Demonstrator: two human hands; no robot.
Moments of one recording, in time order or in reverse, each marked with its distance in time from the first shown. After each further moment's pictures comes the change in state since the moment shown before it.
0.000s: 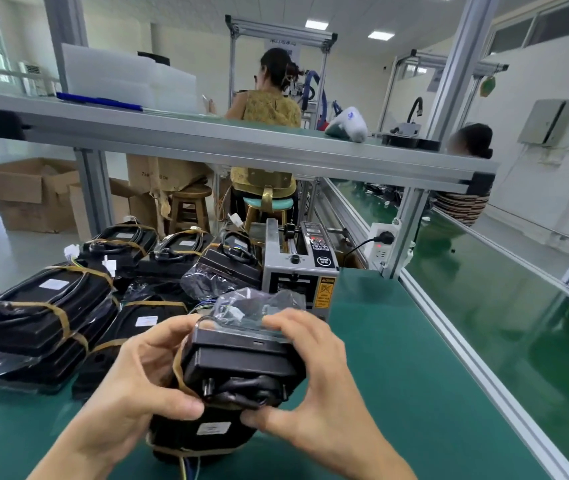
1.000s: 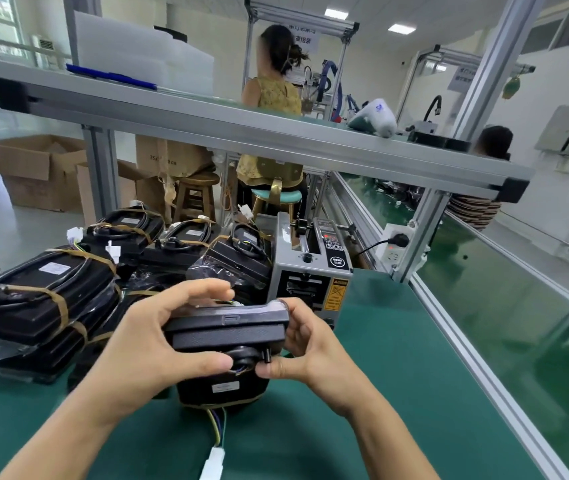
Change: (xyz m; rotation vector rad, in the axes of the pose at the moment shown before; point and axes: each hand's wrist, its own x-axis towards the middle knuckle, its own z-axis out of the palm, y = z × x) left_hand 0.026 0.017 0.000 0.602 0.126 0.173; right_hand 0.052 0.055 0.017 0.606 -0.274 0.253
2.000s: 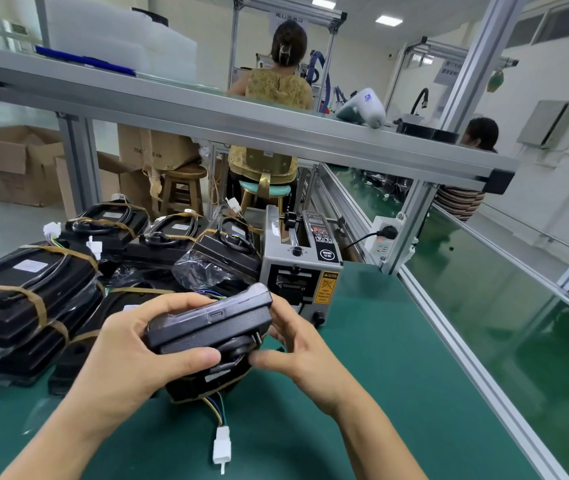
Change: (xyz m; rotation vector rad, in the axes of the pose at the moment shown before) left_hand -0.008 -0.013 0.008 -0.061 0.094 -0.104; right_hand 0.001 0.010 0.005 -0.057 -0.037 -0.019
